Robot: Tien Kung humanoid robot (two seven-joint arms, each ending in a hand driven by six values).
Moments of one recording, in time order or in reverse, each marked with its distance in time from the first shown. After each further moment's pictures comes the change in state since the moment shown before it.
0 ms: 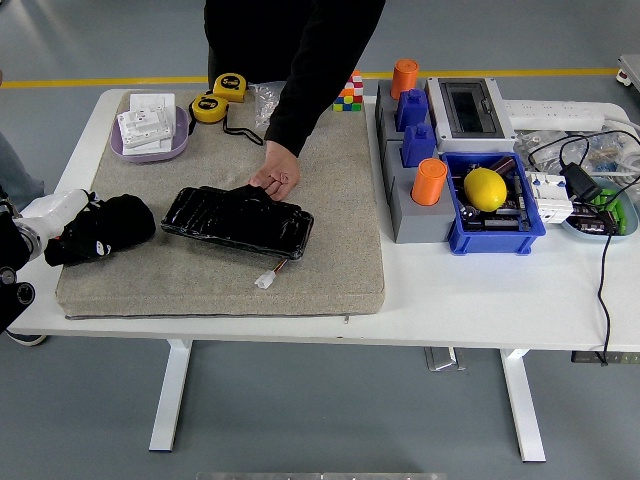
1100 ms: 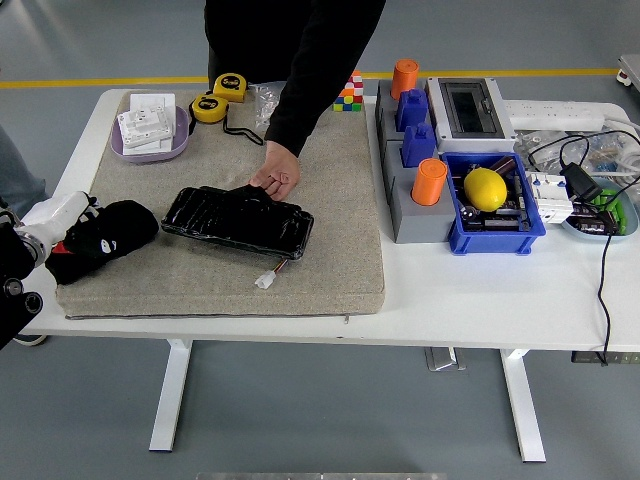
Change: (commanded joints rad) left arm 0.016 -0.020 0.021 0.029 -0.044 0.099 -0.019; right arm 0.000 0.001 0.047 -0.002 -0.018 0.000 -0.002
